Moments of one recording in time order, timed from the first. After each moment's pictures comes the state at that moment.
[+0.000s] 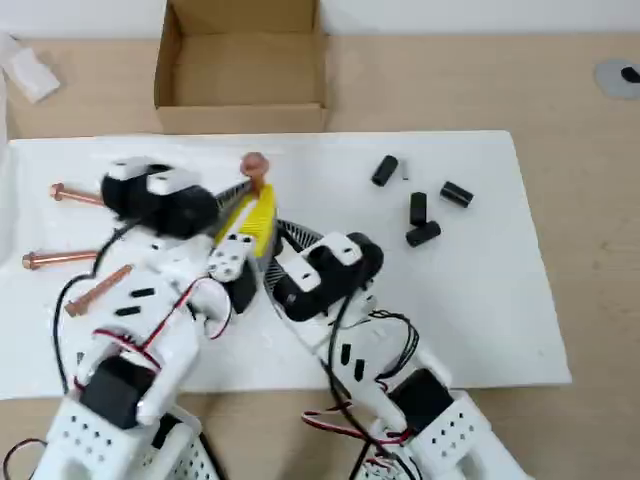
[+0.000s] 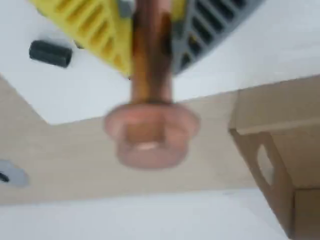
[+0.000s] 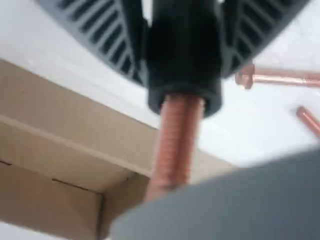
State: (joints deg) left arm 24.5 -78.5 61.4 30.8 2.3; right arm -42.9 -89.2 87.2 16.6 -7.0
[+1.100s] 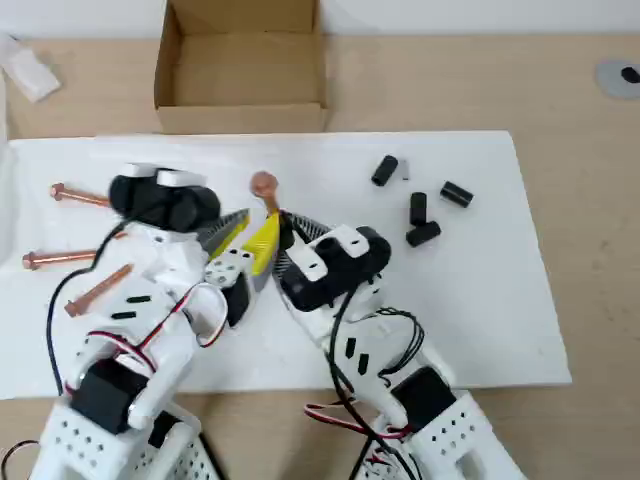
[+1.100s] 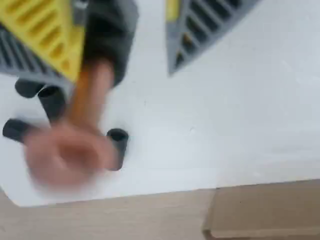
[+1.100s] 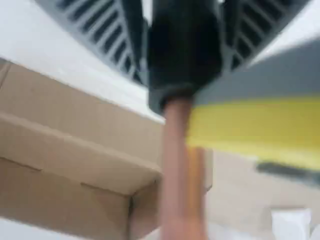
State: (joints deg) left arm 23.8 -79.0 57.2 48.7 6.1; right arm -39.4 -89.2 87.0 16.6 -6.8
